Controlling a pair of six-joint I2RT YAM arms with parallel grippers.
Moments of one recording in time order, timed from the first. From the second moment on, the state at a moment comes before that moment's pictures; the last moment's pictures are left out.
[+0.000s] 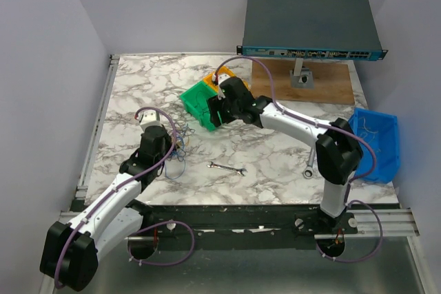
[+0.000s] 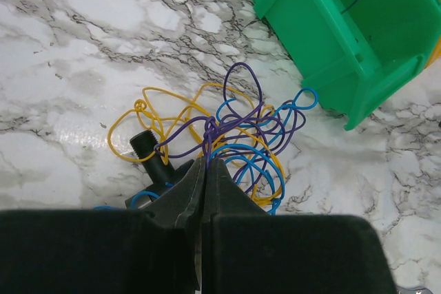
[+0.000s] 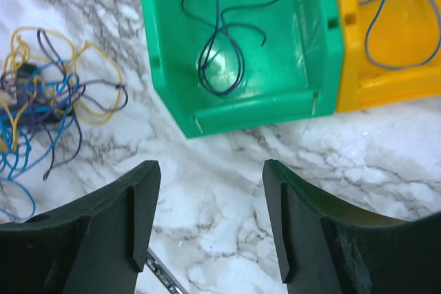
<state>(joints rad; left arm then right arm) -0.41 0.86 0.42 -0.08 -0.35 -0.52 0.78 1.91 1.52 -0.35 0.06 0.21</state>
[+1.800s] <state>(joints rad) -0.49 0.92 0.40 0.25 0.25 -0.37 0.79 1.51 0.53 0.74 -0.19 0.34</state>
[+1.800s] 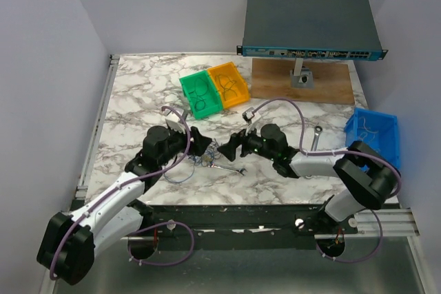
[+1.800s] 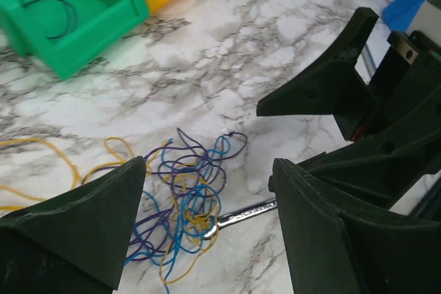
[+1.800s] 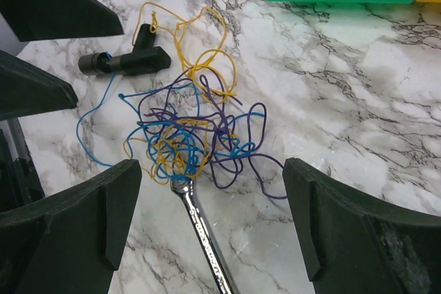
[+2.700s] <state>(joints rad) -0.50 0.87 0.41 0.13 -0.01 -0.36 0.89 1.78 0.77 0.54 0.08 0.34</state>
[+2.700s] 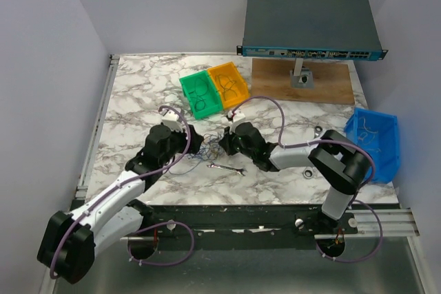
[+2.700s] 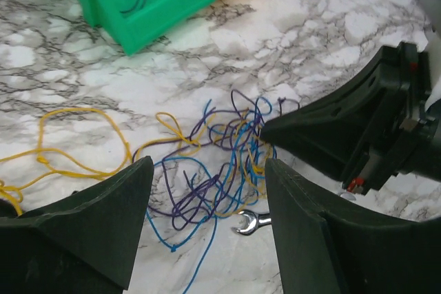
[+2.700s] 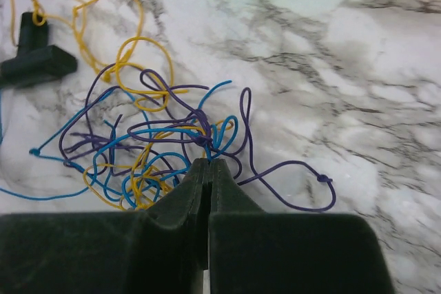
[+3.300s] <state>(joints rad) -0.58 1.17 0.59 0.05 0.09 -0.29 0.89 1.69 0.71 0.52 0.50 0.40</state>
